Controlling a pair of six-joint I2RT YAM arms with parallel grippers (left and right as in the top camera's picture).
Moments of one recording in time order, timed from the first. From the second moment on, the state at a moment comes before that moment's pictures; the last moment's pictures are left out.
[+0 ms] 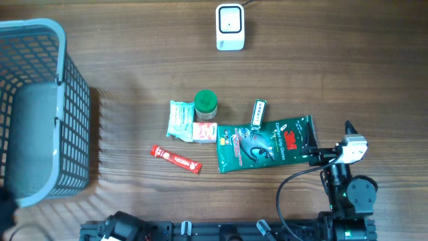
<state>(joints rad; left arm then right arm) -0.37 0.39 1.32 -0.35 -0.66 -0.36 0.01 0.02 0.01 0.00 -0.04 0.06</state>
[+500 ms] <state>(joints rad) -0.21 0.26 1.32 -0.36 -0.54 -0.36 0.01 0.02 0.01 0.00 -0.04 0.06</state>
